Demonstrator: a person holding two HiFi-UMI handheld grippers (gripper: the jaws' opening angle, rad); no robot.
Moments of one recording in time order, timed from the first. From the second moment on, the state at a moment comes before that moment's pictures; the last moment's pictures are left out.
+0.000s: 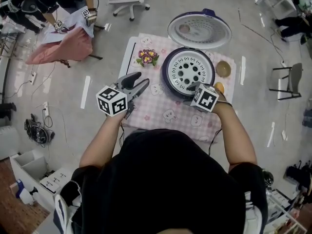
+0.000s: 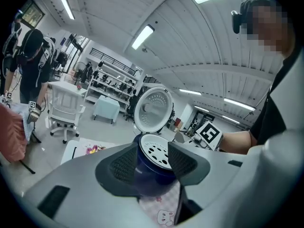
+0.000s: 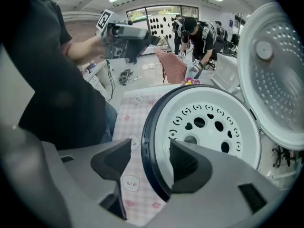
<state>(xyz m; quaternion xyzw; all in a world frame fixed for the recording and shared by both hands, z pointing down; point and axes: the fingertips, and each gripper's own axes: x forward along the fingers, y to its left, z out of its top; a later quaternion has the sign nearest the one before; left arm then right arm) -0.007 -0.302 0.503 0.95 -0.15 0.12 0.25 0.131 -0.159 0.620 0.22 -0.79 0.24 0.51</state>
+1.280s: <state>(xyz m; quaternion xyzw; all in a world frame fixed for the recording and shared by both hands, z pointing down) 0.009 -0.288 0.507 0.95 -0.11 0.13 0.25 0.140 -0.163 0.619 0.16 -0.77 0.19 0.59</state>
